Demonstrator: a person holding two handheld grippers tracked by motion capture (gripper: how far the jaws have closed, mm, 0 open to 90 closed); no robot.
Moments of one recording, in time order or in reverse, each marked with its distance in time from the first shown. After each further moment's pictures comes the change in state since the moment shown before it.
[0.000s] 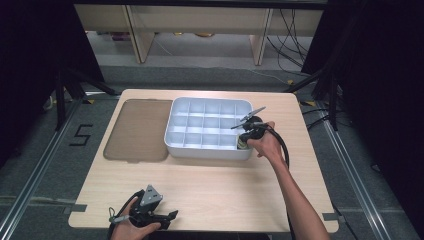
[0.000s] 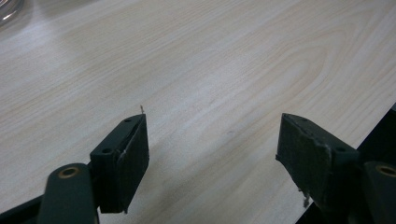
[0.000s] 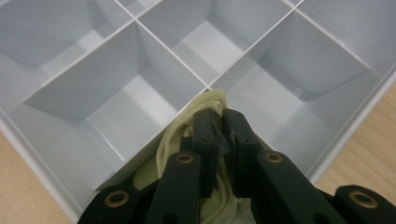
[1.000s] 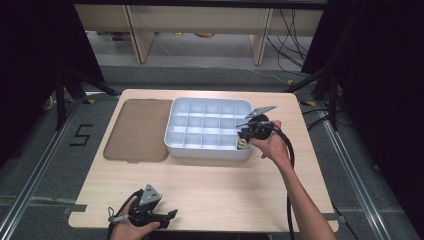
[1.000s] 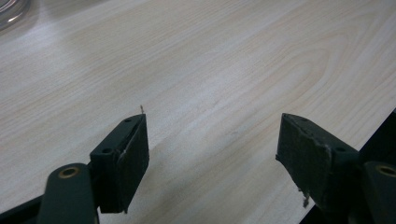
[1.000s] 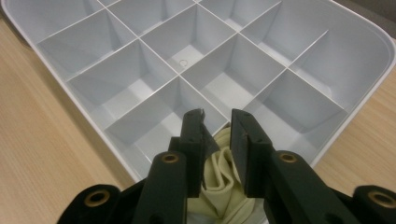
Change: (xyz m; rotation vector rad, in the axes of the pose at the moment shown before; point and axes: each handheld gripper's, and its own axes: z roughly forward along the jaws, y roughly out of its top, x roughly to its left) left arm 0.001 0.000 0.000 -0.018 -0.001 -0.006; right arm 0.013 -0.003 -0.041 -0.196 0.042 0.001
